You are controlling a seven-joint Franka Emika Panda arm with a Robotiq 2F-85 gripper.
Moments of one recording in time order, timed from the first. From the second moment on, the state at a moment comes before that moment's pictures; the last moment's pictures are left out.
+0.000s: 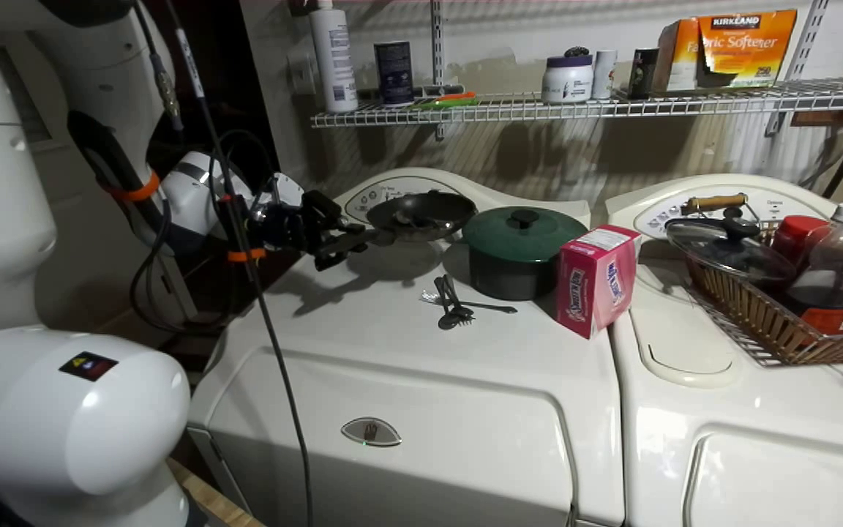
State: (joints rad) arm 0.33 0.17 0.31 -2.34 -1.10 1.16 1.03
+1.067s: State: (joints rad) arm 0.29 -0.04 0.28 -2.33 -1.26 1.11 0.83
